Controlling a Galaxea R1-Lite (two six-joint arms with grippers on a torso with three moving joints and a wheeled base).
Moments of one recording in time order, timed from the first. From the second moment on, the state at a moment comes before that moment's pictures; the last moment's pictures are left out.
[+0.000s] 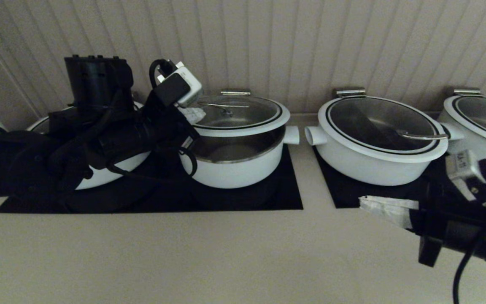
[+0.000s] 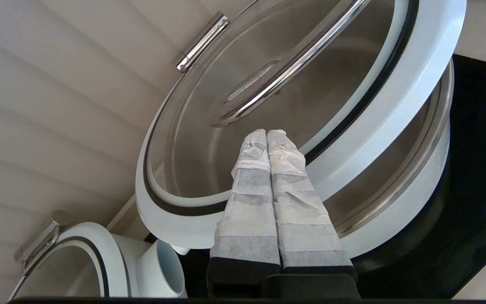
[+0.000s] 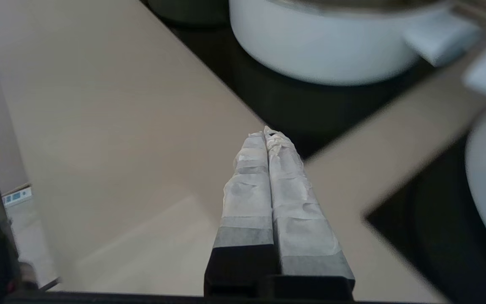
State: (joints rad) left arm -0.44 1.71 -1.10 -0.48 -0.03 0.65; right arm 0.28 1.41 -0.39 -0.84 0.63 -0.24
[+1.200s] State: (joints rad) left arm -0.44 1.70 -1.09 -0.49 -0.03 0.63; right arm 0.42 1.98 -0.87 -1.17 0.54 -0.24
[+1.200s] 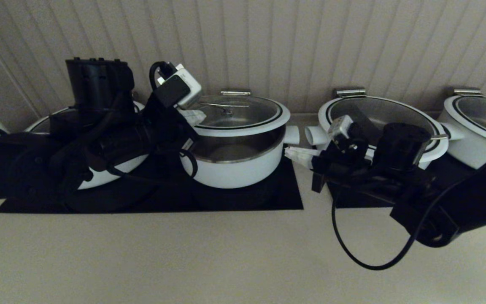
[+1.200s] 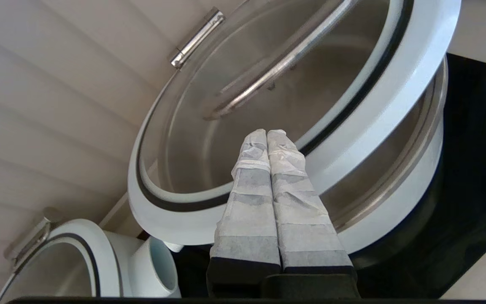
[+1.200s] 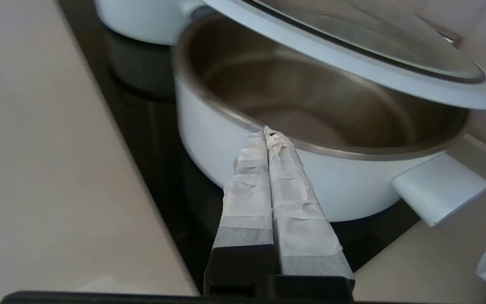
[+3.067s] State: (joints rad) left arm -0.23 1.55 -1.04 -0.29 -0.02 0.62; right arm 0.42 2.28 -1.40 -1.15 0.42 -0.23
